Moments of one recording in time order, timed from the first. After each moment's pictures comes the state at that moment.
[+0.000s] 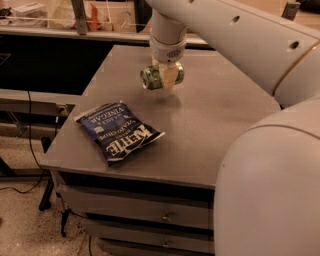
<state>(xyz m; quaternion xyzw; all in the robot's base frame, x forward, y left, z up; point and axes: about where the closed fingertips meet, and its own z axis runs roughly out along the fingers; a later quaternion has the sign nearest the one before) 0.690 -0.033 0.880 -0.80 0.57 -0.11 0.13</state>
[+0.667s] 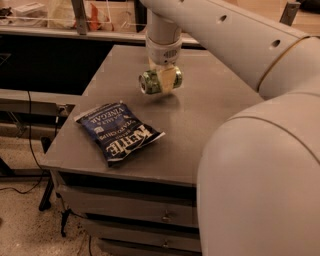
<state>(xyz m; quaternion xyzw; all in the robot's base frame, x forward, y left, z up) 0.686 -0.028 0.870 -0.82 0.56 -0.09 0.09</state>
